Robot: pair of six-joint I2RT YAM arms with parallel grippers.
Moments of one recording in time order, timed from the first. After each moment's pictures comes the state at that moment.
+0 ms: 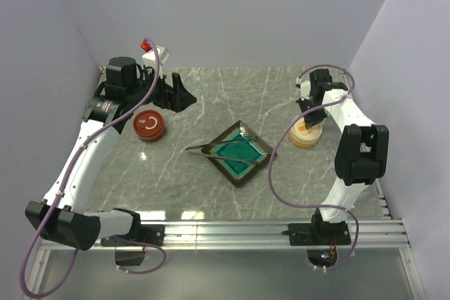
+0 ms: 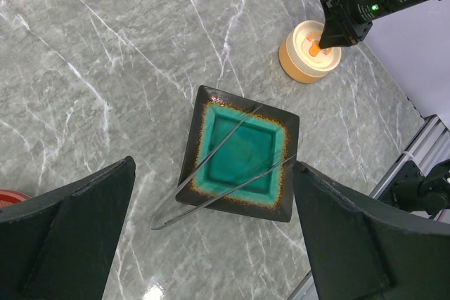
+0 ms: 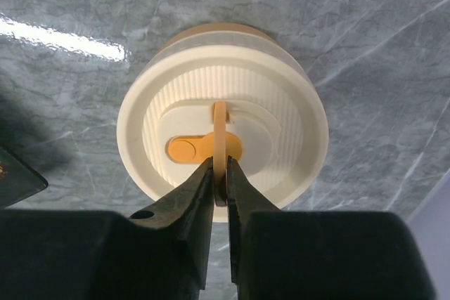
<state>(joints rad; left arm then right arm) -0.25 1.25 1.41 -0.56 0.53 -0.15 0.01 1.79 1.41 -0.85 -0.02 -0.27</state>
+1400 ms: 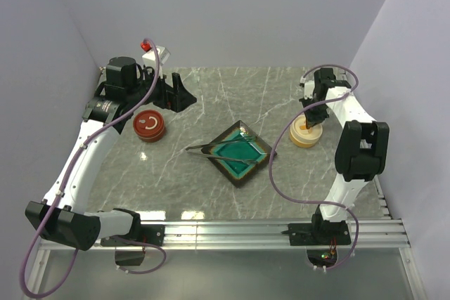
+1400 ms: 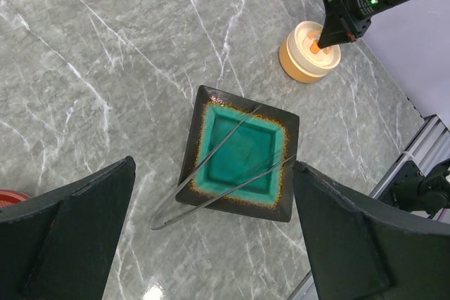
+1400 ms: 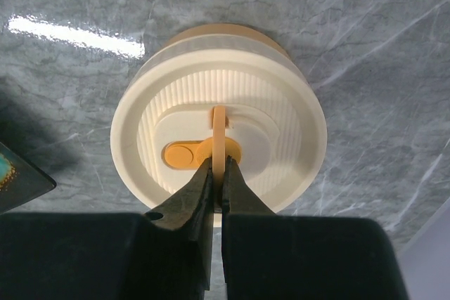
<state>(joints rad) -0.25 1.25 1.41 -0.56 0.53 -0.15 -0.03 1.83 1.46 -0.88 -0.07 -0.24</state>
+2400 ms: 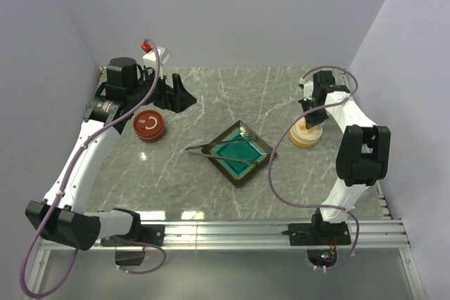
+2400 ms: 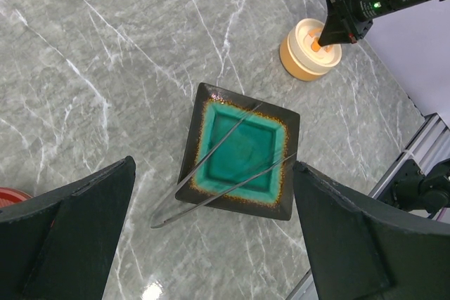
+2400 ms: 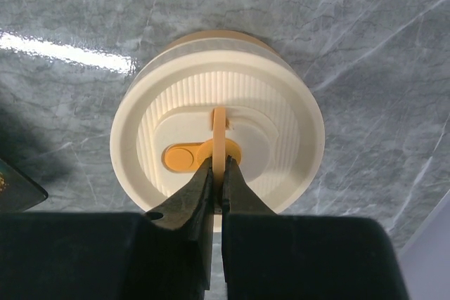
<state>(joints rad) -0.25 1.25 1.40 -0.56 0.53 -0.15 -0.02 1.79 1.38 -0.79 -0.05 -0.24</state>
